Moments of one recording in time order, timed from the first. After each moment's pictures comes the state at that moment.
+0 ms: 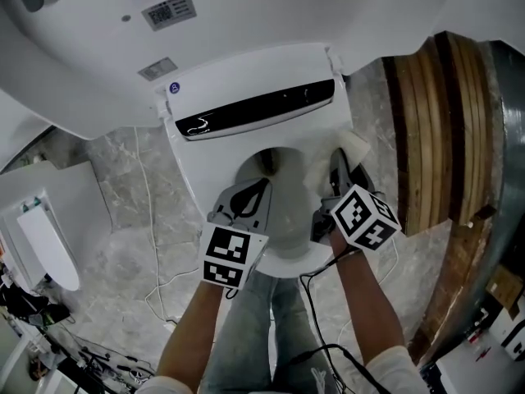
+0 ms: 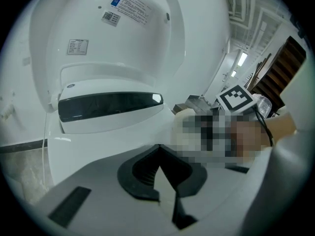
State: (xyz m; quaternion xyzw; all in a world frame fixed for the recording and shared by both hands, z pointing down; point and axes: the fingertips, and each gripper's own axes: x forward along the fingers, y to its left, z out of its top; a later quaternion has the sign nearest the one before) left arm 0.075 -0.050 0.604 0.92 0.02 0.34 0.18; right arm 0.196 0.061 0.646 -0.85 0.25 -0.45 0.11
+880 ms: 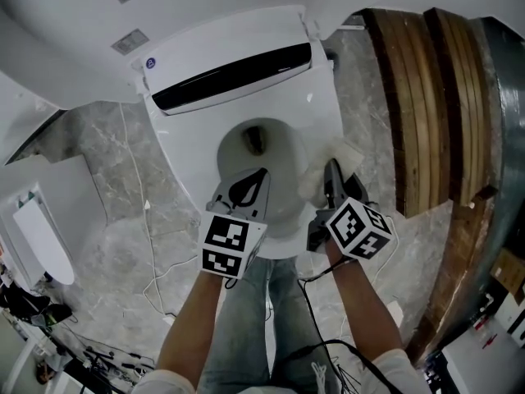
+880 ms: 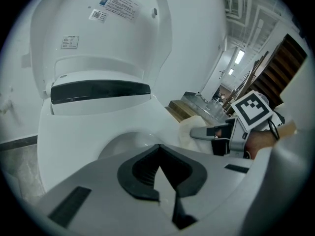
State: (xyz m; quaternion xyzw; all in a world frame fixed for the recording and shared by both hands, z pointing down) left arm 0.059 0.003 0.615 0.92 0.03 0.35 0.18; right arm 0.141 0.134 0.652 -0.85 0.24 -0.46 0.11
